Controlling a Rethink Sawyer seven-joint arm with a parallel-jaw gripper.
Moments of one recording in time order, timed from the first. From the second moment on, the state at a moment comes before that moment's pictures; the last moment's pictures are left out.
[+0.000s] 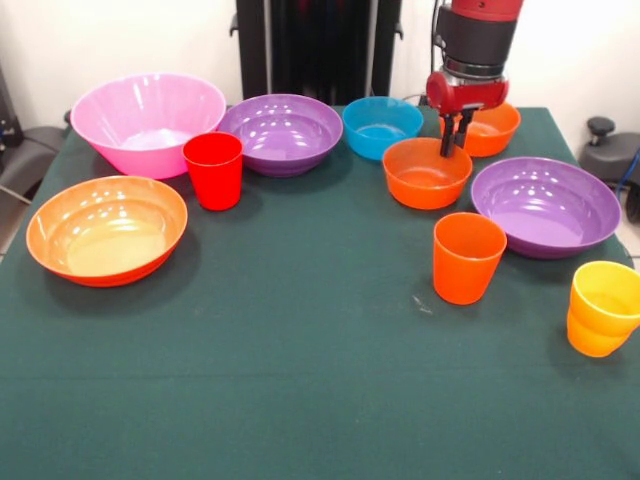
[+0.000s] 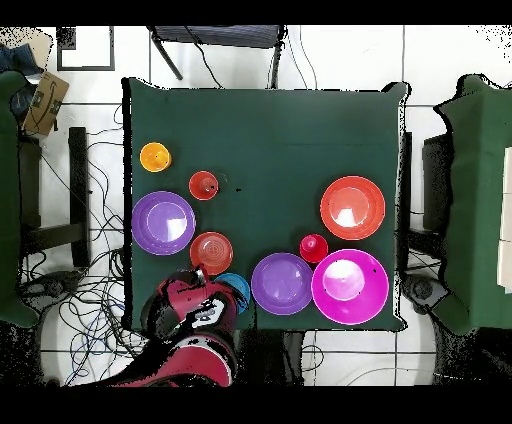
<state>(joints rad) 0.18 -0.48 -0.11 2.04 -0.15 -0.14 1.65</state>
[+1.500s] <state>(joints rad) 0.03 -0.55 -0.10 1.80 -0.15 0.08 1.66</state>
